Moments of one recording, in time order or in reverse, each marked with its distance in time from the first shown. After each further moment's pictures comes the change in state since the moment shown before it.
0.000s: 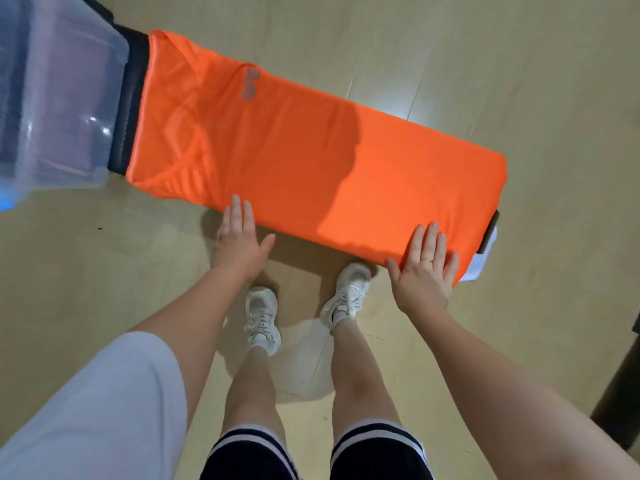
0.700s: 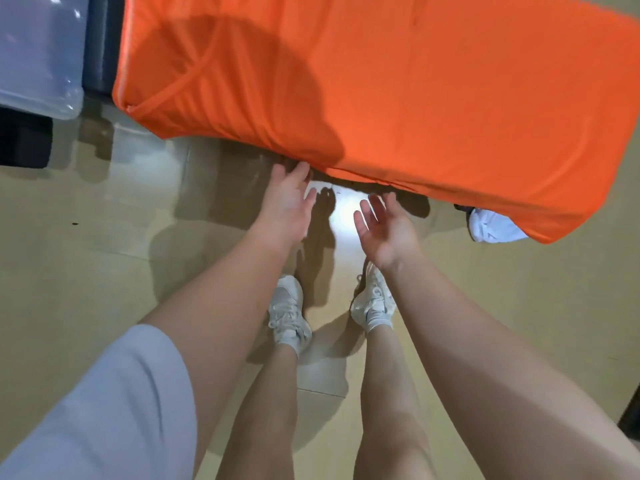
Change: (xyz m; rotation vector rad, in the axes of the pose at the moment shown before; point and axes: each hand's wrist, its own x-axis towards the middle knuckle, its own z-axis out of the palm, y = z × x) left_hand 0.055 -0.039 0.067 -1.786 -0.272 -0.168; right_hand 0.009 -0.164 0.108 2.229 -0.191 0.737
